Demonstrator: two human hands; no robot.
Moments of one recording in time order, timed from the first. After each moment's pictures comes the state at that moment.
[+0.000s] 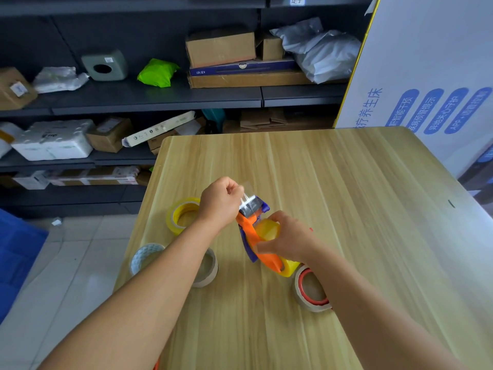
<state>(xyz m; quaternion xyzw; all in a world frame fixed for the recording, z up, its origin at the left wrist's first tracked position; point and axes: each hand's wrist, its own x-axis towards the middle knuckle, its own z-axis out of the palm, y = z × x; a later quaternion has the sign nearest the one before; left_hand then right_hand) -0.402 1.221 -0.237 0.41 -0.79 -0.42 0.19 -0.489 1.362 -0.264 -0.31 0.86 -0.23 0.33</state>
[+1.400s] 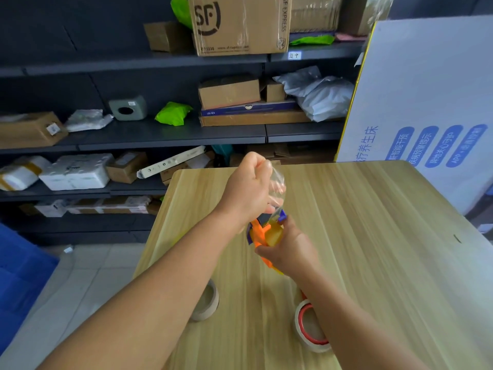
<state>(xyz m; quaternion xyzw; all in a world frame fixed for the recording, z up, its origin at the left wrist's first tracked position) -0.433 1.266 -0.118 0.29 -0.77 -0.52 0.24 -0.502 1.346 -0.251 -0.30 0.89 -0.31 0.16</state>
